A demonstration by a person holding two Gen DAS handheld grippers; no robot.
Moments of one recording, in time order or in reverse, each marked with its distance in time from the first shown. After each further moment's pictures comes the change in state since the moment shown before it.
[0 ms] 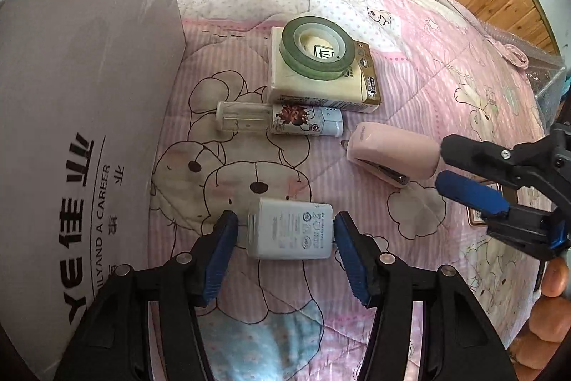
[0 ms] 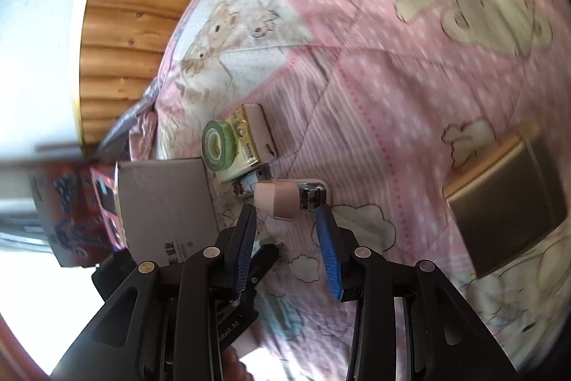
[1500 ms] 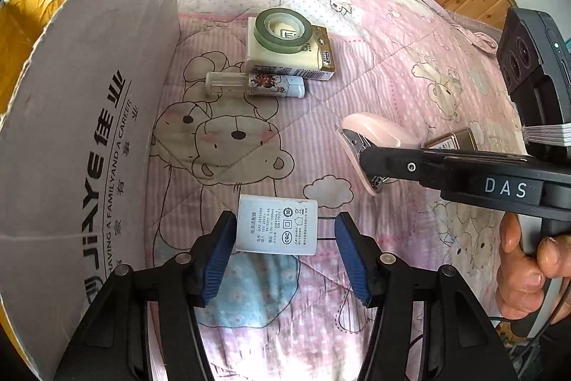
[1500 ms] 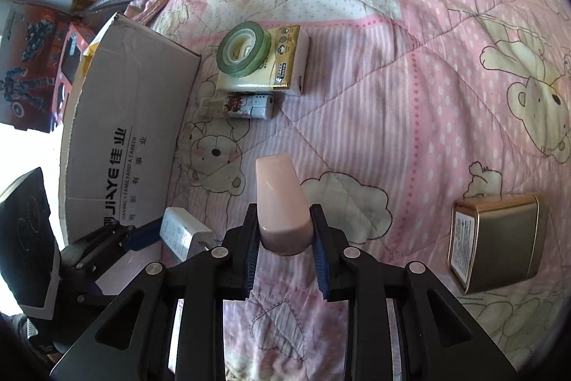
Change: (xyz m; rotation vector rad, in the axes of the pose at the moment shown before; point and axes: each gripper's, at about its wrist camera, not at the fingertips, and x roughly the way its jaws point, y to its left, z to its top) left arm -0.059 -0.007 -0.061 0.018 0.006 -0.089; right arm 0.014 0.031 -0.041 -0.401 0.171 -0.184
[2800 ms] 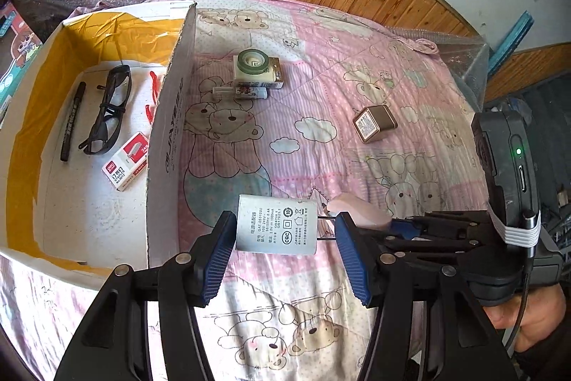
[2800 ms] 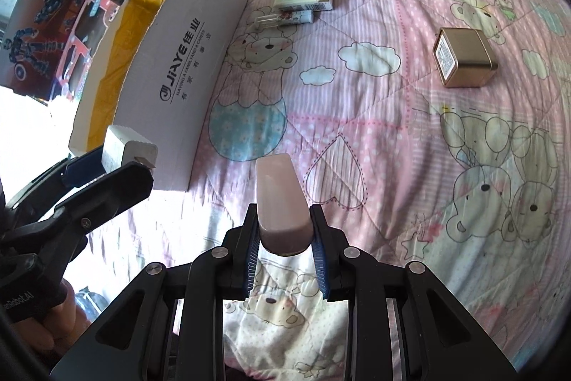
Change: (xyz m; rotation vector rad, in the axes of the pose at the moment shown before) left arm -0.096 -0.023 -0.059 0.097 -0.150 -0.067; right arm -0.047 0.076 -0.143 -0.001 -0.040 -0.117
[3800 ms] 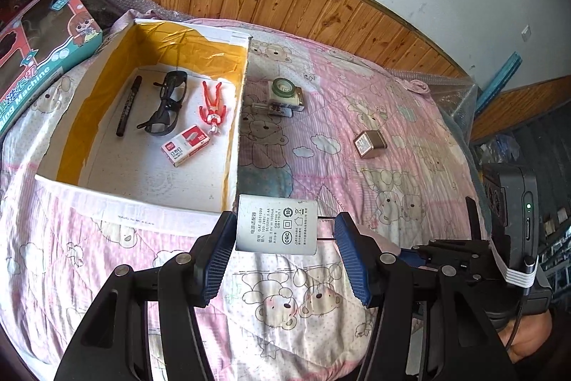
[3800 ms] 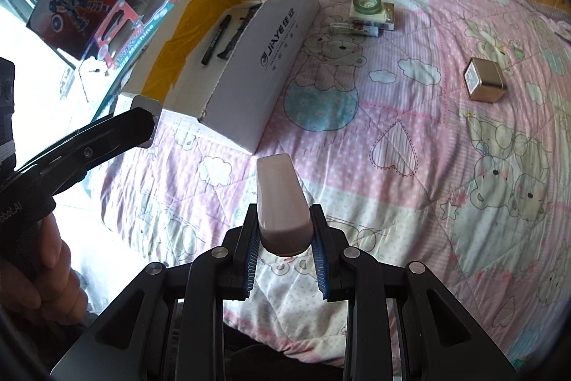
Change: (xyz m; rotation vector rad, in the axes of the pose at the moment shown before) left arm -0.093 0.050 -0.050 -0.106 -0.143 -0.027; right arm -0.040 0.090 -0.054 -0.165 -0.062 -0.011
